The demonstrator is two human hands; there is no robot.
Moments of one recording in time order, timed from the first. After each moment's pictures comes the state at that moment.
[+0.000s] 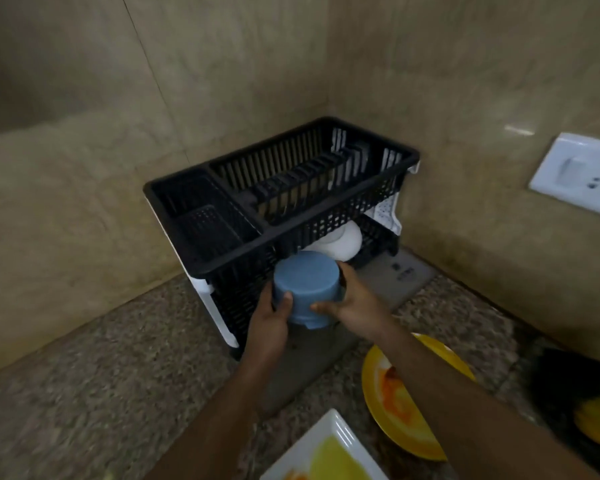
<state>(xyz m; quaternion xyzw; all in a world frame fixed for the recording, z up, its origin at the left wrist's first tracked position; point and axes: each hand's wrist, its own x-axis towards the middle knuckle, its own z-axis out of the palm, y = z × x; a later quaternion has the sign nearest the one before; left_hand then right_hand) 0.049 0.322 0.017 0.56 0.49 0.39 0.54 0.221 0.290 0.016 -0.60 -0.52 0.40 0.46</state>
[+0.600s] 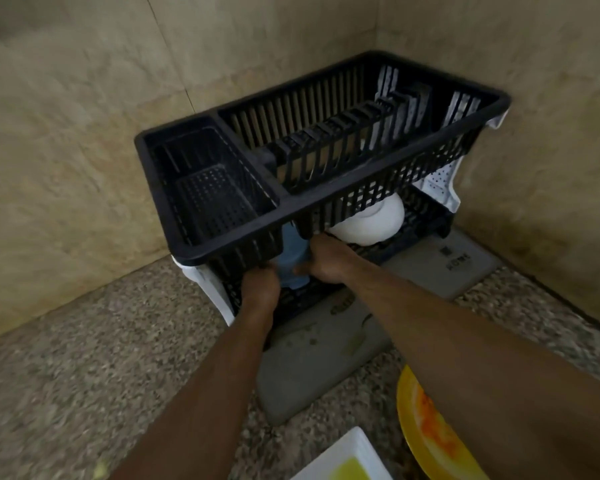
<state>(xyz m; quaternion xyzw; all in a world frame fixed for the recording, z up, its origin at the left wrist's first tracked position) 0.044 0.426 -0.043 0.45 0.68 0.34 0.46 0.191 0.438 -0.033 -0.61 -0.67 0.36 0.21</state>
